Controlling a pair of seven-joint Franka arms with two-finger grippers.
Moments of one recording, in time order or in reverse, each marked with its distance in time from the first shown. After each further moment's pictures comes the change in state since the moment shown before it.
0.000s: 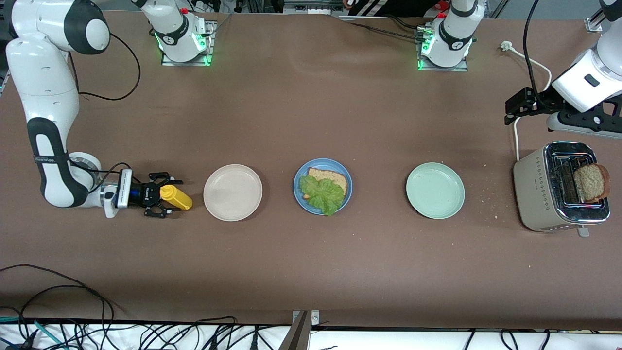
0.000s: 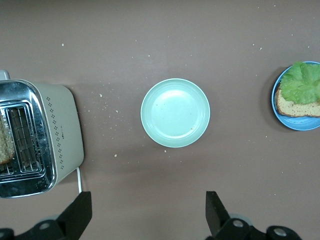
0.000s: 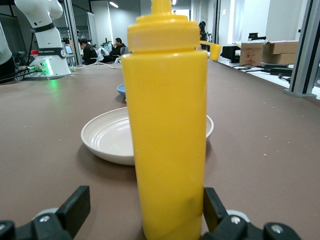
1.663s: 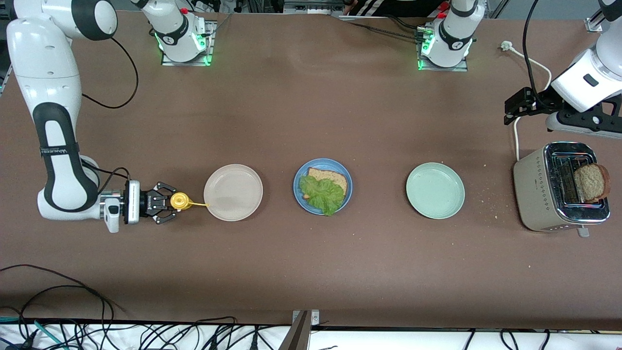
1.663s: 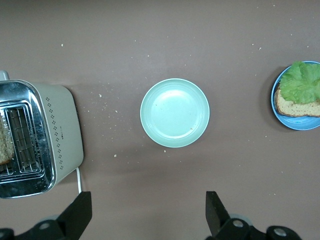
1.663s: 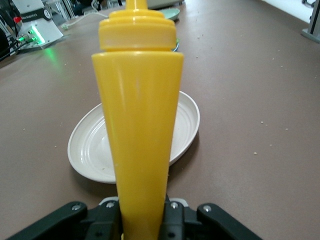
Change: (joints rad) left arm 0.000 0.000 -0.002 0.000 0.000 0.000 0.000; right arm 0.107 -0.124 0.016 0.063 -0.234 0.154 0.395
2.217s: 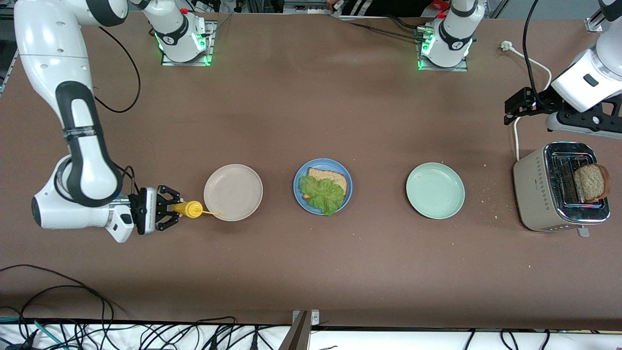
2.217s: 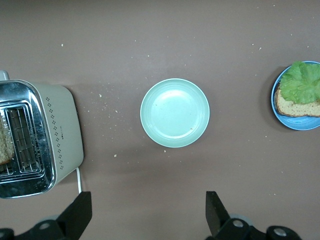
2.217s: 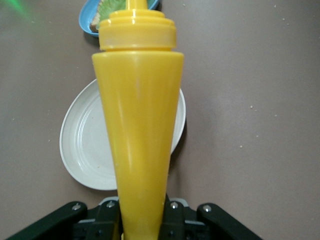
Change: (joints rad) left arm 0.000 0.000 0.000 0.000 0.000 0.000 0.000; right arm 0.135 -0.087 0.001 0.074 -0.316 0.108 0.397
